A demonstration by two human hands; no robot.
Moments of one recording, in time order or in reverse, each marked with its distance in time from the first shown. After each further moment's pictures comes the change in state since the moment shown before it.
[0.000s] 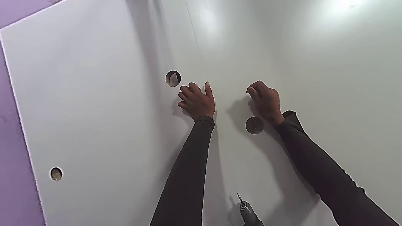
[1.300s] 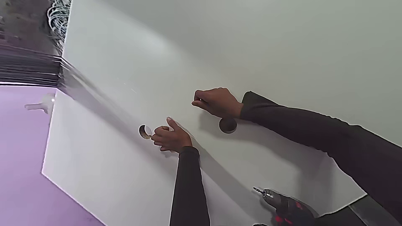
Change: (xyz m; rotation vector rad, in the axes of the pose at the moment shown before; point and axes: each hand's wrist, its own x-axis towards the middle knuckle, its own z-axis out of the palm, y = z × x) left_hand -0.007 0.009 -0.005 -0.017 0.077 0.034; right_hand 0.004 -0.003 -0.012 0.140 -0.091 0.045
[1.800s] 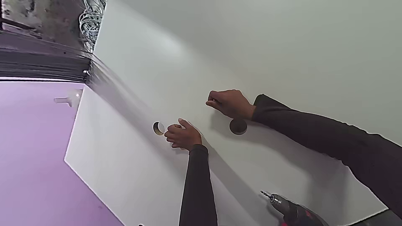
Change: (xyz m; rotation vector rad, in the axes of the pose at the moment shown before) left_hand 0.002 -0.001 0.002 0.059 0.009 -0.027; right_hand 0.000 0.000 0.001 0.002 0.018 -0.010
